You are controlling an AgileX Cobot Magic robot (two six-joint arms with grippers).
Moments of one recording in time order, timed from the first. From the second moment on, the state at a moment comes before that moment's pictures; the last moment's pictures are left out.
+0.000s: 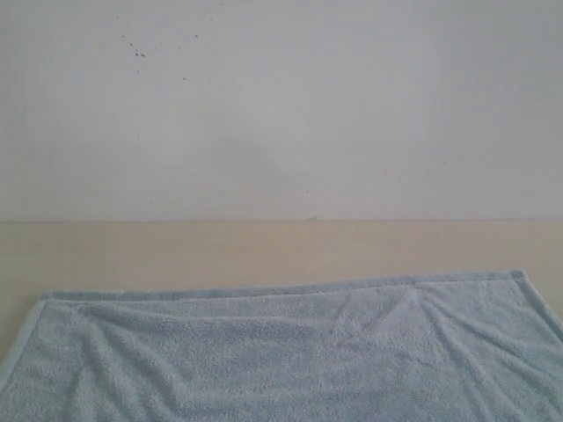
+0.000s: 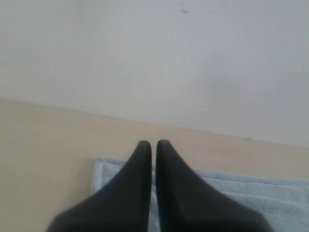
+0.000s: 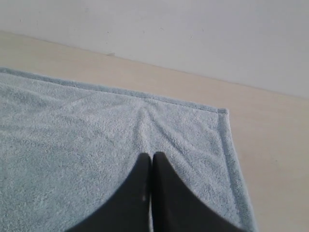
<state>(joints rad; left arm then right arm) 0.00 0.08 0.00 -1.74 0.04 1.54 0.25 0.12 0.00 -0.28 0.19 0.13</state>
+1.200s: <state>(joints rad) -0.14 0.00 0.00 -1.72 0.28 1.71 0.25 0.12 0.00 -0.22 0.19 0.18</state>
